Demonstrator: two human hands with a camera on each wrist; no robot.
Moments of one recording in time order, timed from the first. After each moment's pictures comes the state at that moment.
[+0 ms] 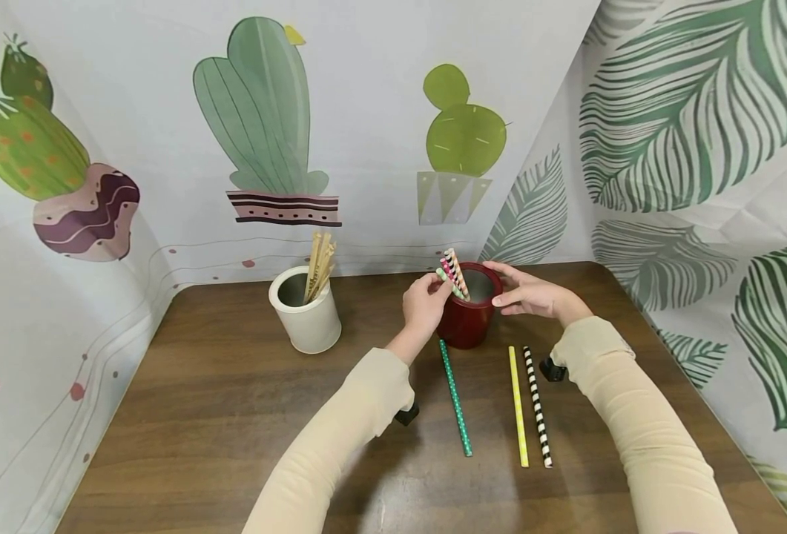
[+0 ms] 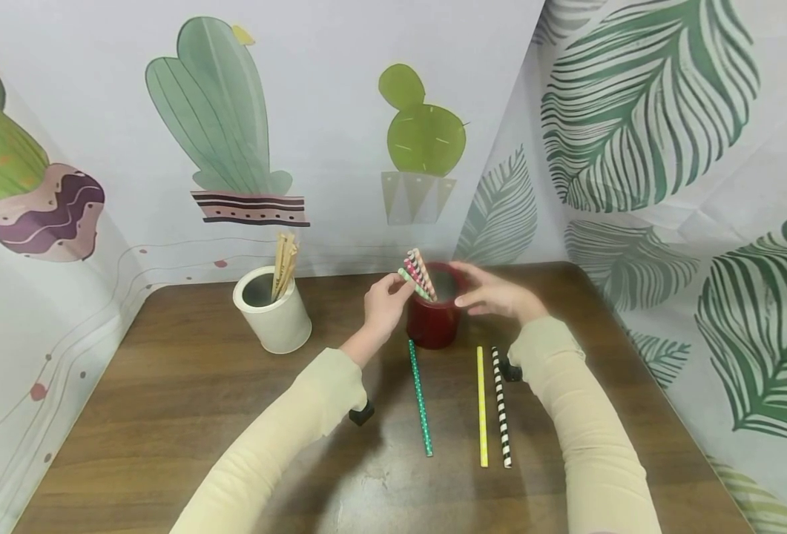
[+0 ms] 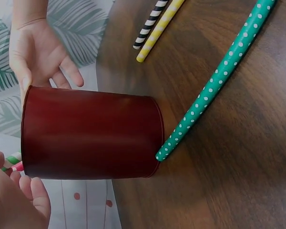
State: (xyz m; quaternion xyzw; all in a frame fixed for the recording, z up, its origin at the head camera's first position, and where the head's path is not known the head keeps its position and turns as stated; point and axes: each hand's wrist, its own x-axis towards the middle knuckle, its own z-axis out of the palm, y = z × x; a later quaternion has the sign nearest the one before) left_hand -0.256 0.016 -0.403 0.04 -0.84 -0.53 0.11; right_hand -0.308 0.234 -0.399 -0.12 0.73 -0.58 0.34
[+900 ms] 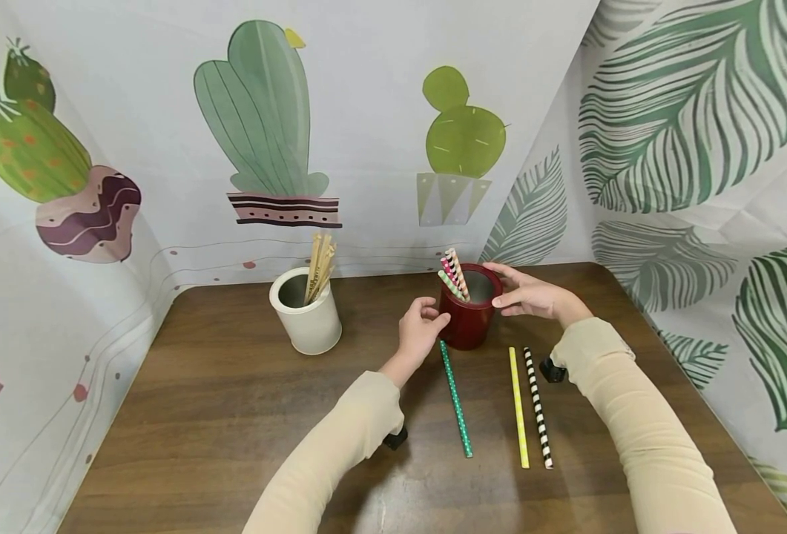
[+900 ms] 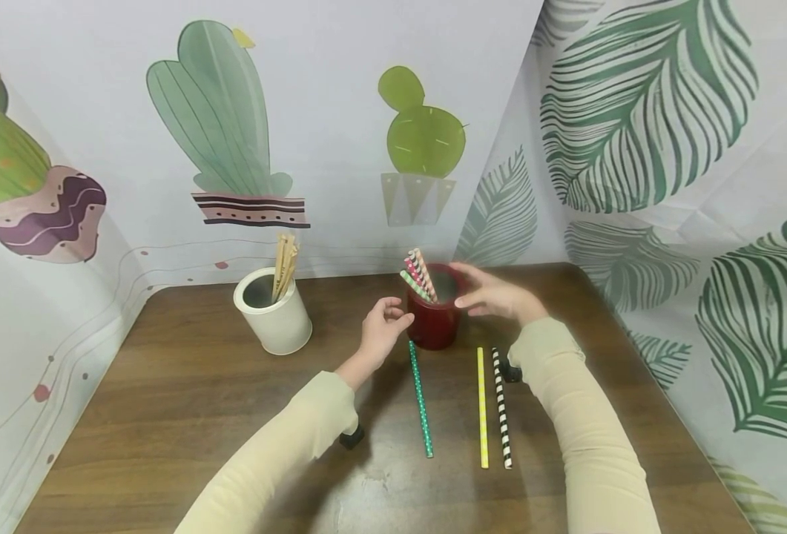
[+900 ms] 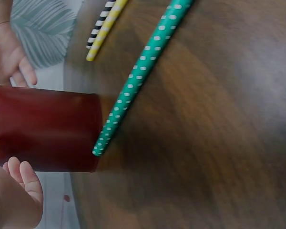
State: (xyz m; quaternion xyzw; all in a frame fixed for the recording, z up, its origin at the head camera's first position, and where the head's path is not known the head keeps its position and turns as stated) left_hand -0.238 0.005 -0.449 0.03 -0.80 -0.59 0.04; right_hand -0.309 0.233 -0.399 -0.11 0.73 -0.59 0.34
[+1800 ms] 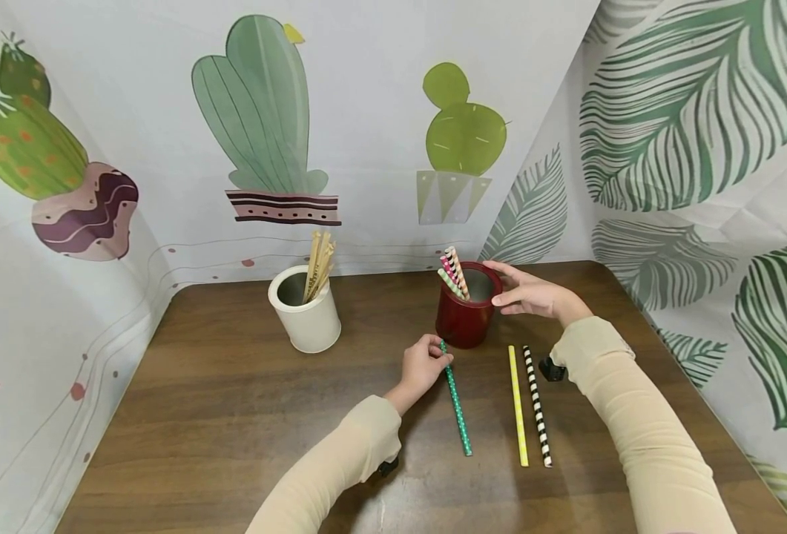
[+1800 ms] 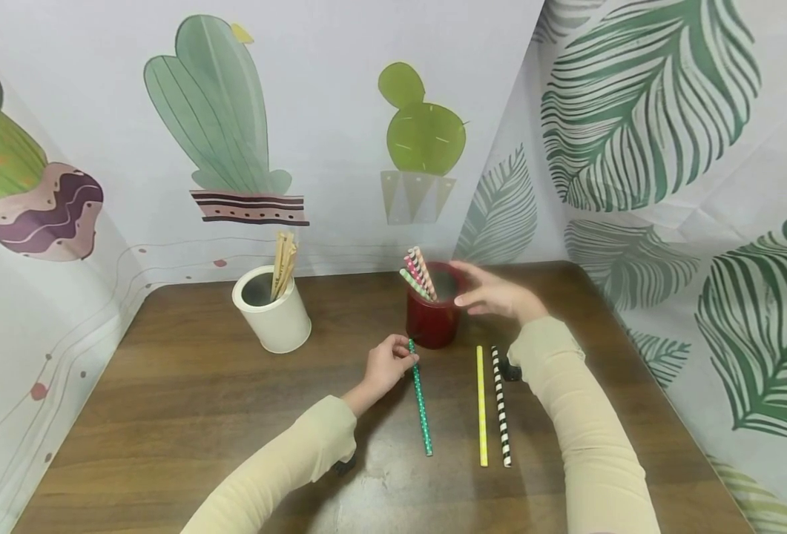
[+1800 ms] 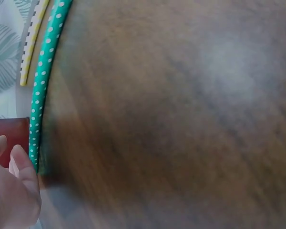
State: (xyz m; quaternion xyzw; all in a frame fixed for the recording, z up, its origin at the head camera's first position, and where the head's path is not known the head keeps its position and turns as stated) left_hand -0.206 0.008 -0.501 -0.02 -0.88 -0.48 0.04; right_hand -0.307 0.232 -0.397 -0.11 0.73 -0.58 0.34
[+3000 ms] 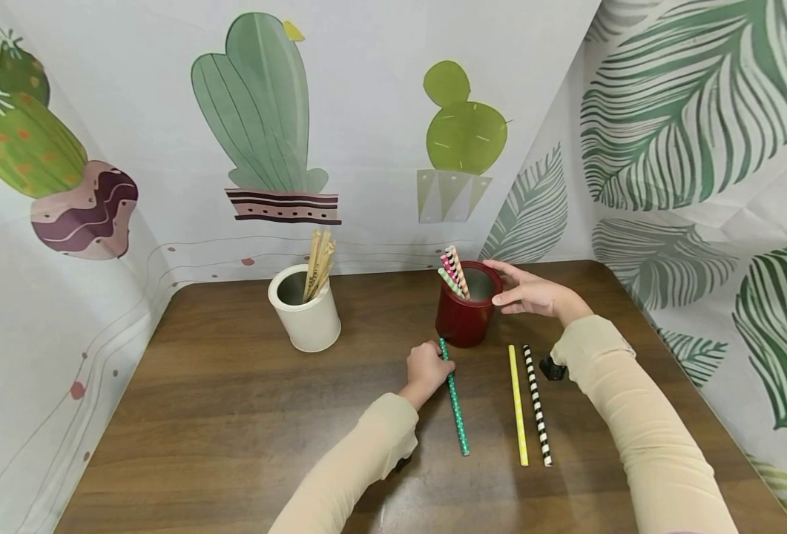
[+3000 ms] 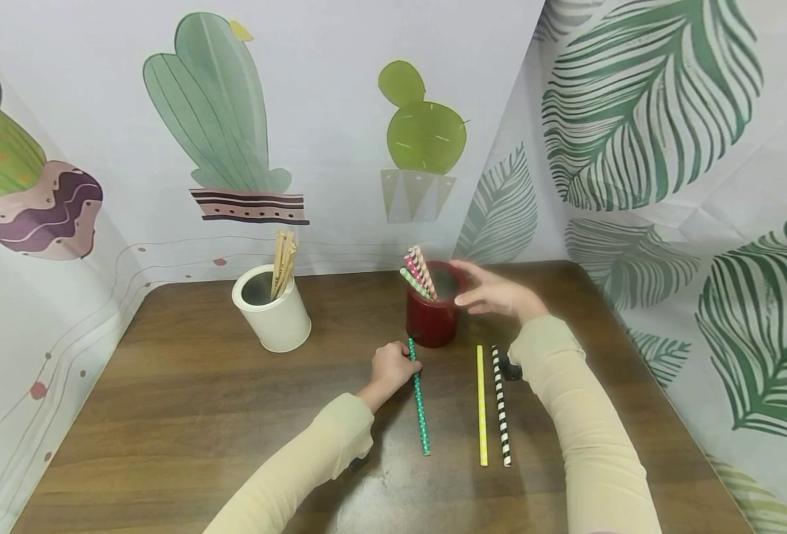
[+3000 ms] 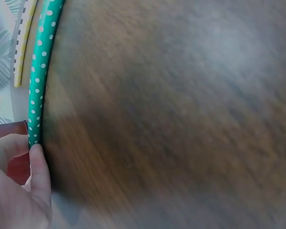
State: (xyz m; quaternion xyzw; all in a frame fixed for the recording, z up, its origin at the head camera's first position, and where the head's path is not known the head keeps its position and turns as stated) left_hand -0.207 0.021 -0.499 0.01 -0.94 -0.35 0.02; right_hand -0.307 0.231 -0.397 -0.11 0.74 -0.58 0.33
